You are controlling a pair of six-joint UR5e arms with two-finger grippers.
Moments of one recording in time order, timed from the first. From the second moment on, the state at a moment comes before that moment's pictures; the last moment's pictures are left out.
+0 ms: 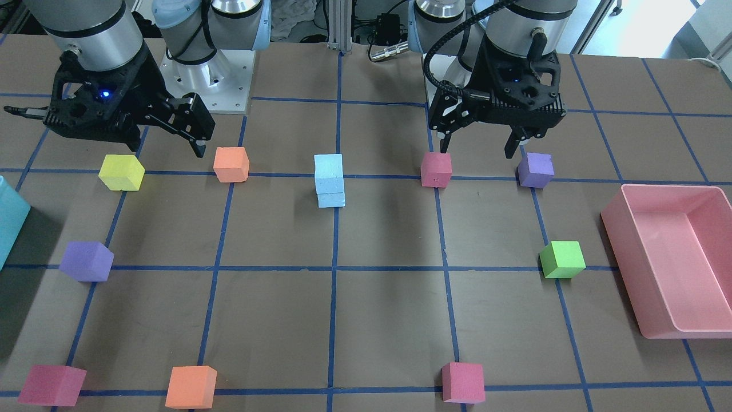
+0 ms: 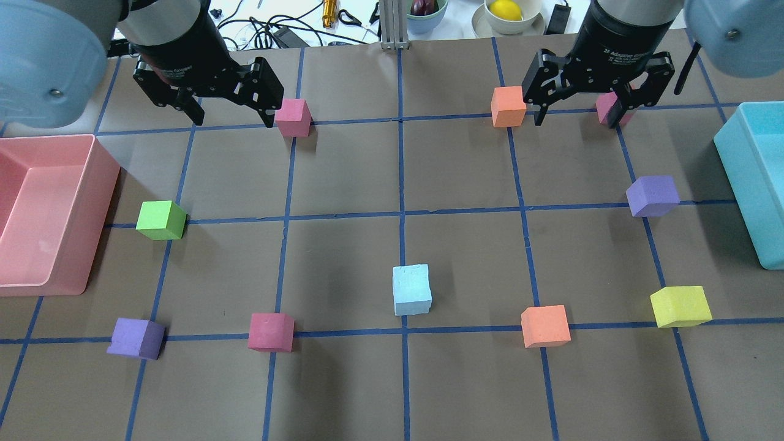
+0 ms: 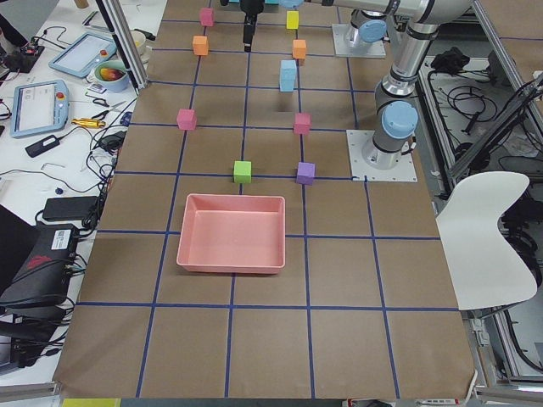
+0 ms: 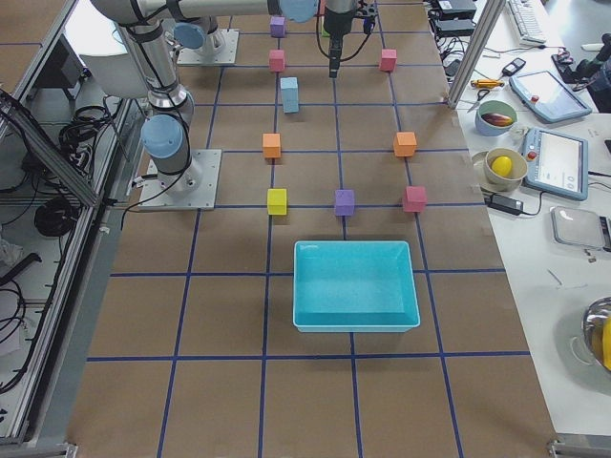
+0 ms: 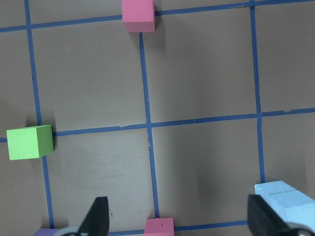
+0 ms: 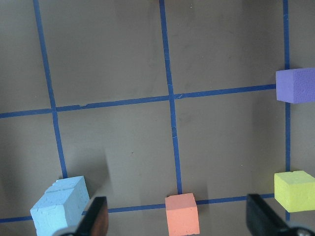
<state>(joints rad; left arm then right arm) -1.66 -1.60 -1.48 -1.53 1.58 0.00 1.59 -1.53 1.48 -1.52 -1.56 0.11</state>
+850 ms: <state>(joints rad) -1.66 -1.60 -1.47 -1.54 1.58 0.00 1.59 -1.53 1.48 -1.53 -1.55 0.05</state>
